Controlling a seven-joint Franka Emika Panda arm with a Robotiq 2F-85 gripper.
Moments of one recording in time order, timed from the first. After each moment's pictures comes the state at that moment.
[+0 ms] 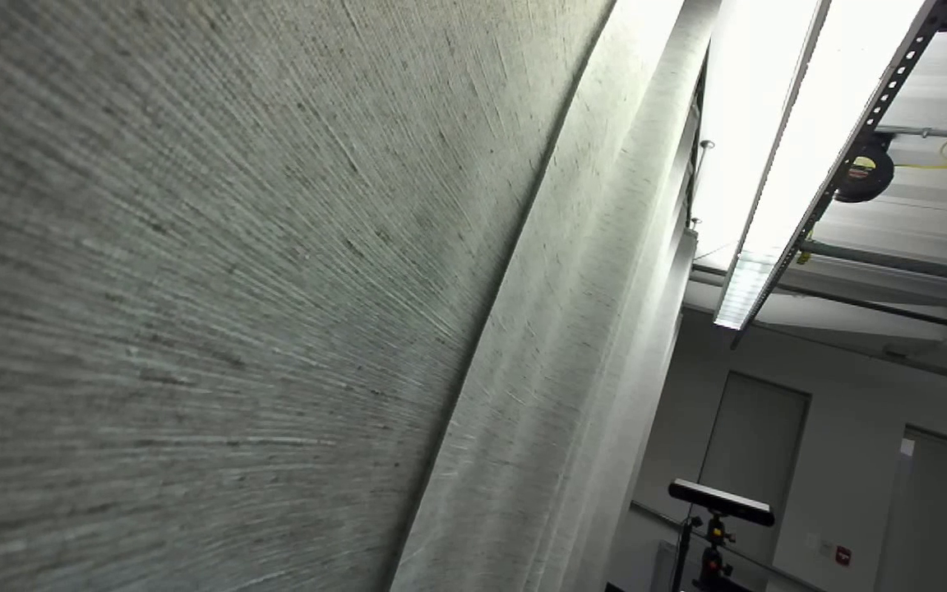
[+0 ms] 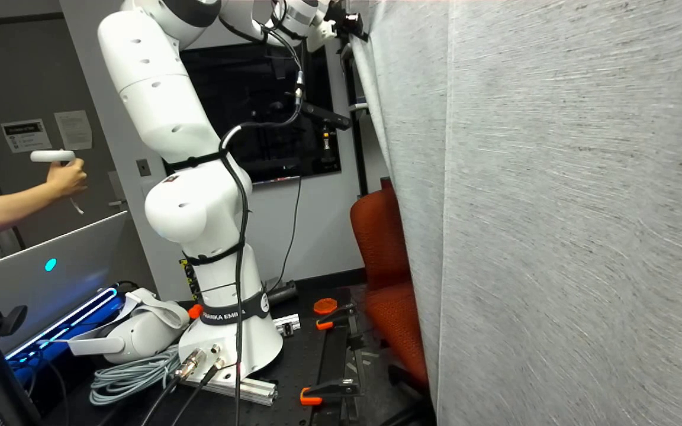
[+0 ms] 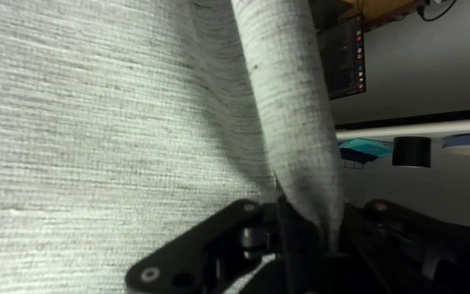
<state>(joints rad) 0.03 -0.20 1.04 -1.66 -0.54 2.60 0.69</state>
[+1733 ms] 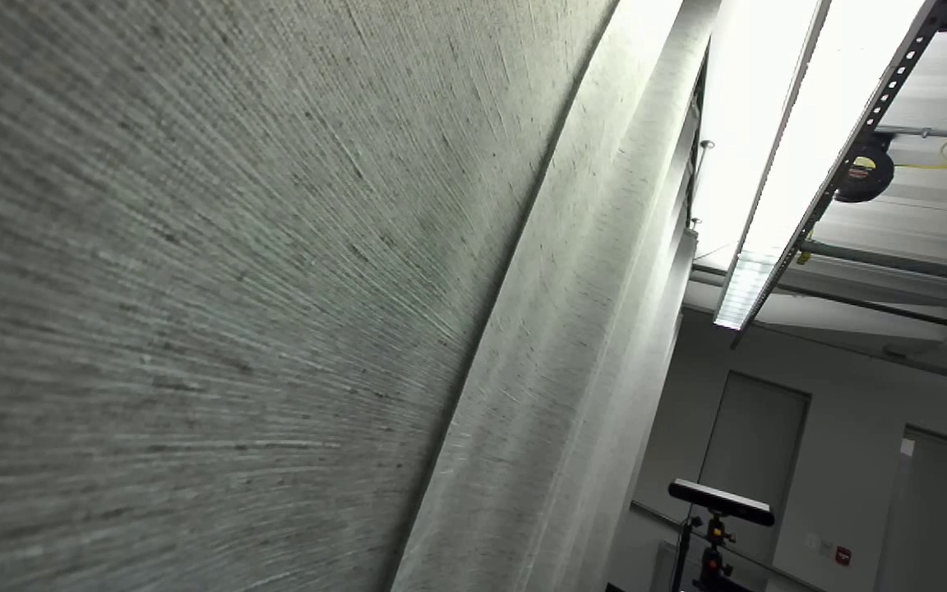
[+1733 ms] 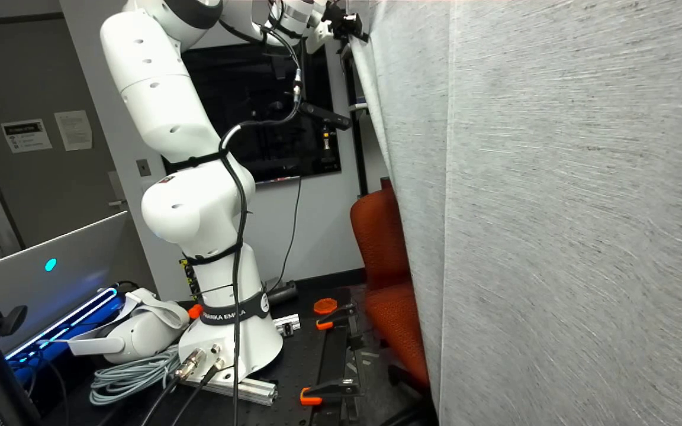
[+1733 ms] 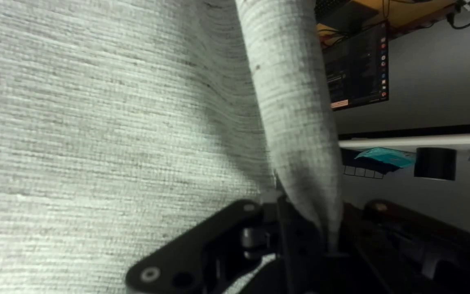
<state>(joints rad) -0.05 -0.20 1.14 -1.62 -0.61 2.51 0.75</state>
